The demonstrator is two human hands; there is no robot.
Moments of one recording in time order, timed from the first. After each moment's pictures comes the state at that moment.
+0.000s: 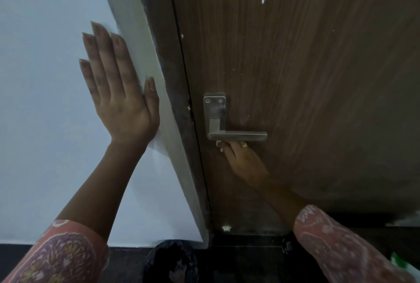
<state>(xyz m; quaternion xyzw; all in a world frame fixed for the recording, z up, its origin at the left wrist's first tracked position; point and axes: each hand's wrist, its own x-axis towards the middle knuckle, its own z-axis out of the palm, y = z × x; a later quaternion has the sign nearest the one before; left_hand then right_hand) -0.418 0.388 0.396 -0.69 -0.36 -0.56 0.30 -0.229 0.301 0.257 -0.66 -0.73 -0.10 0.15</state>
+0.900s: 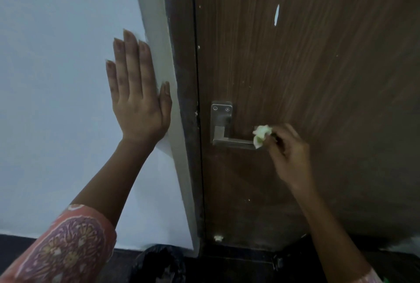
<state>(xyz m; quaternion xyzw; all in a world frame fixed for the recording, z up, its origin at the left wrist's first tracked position) -0.419 0.390 0.396 -0.67 -0.35 -0.58 0.30 -0.193 0.262 0.327 -0.62 -0.59 -0.02 0.52</state>
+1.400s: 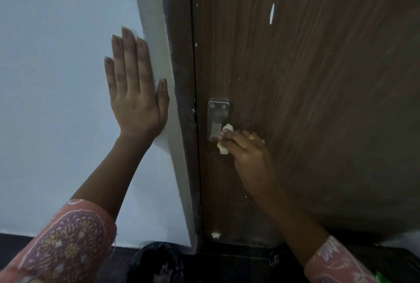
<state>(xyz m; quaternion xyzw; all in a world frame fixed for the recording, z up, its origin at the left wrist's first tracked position) -0.419 0.389 0.395 -0.68 -0.34 -0.57 0.30 -0.242 0.277 0.318 -0.56 -0.72 -0.21 0.36</state>
